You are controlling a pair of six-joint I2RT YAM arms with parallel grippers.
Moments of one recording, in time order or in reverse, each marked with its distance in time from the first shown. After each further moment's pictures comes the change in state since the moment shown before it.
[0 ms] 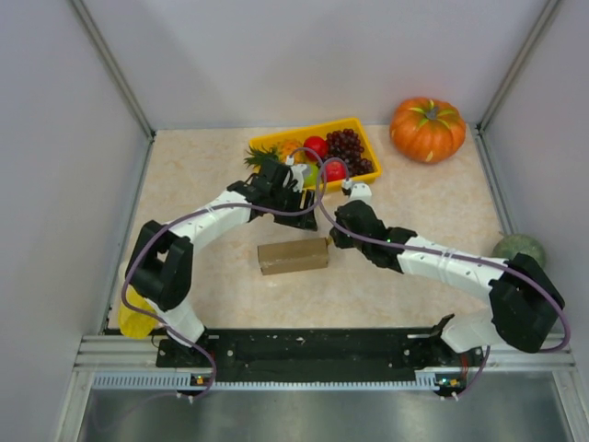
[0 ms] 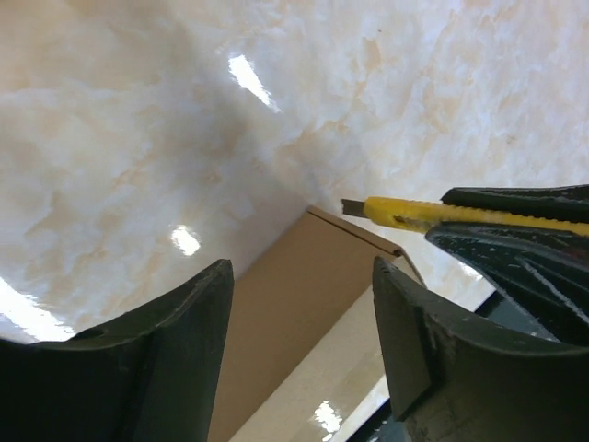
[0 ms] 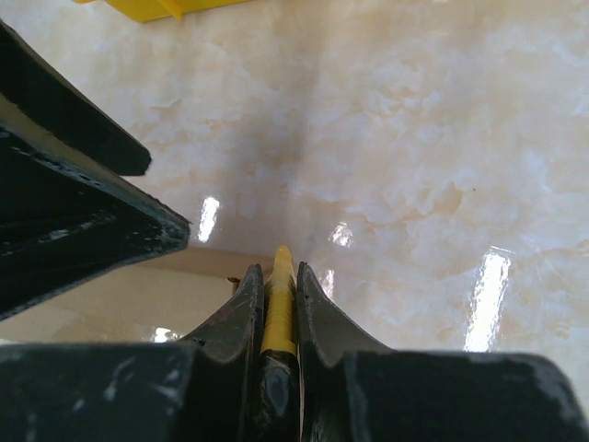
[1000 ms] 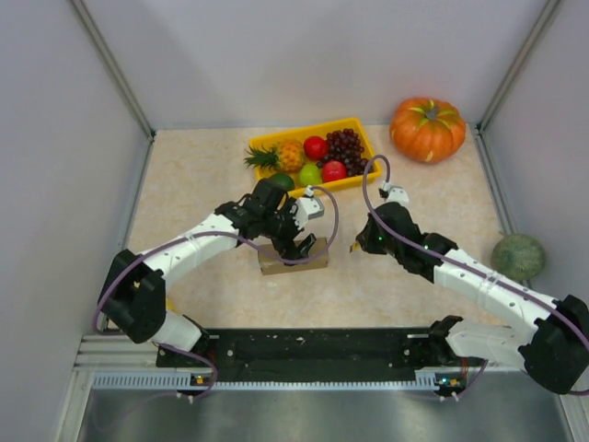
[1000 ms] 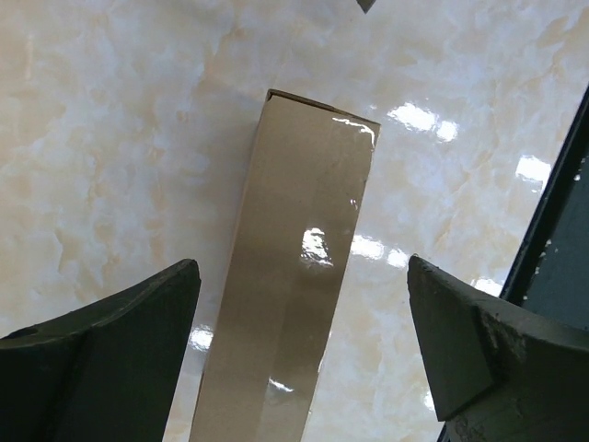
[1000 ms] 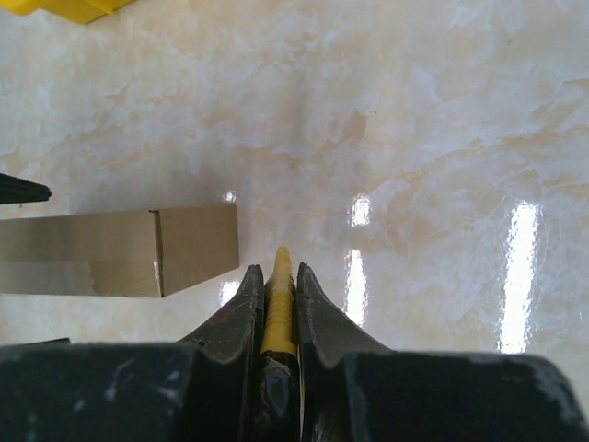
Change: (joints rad) left arm -0.074 -0.251 -0.180 -0.083 0.091 0.644; right arm -0.122 -0.278 -0.077 -0.259 -0.061 0.104
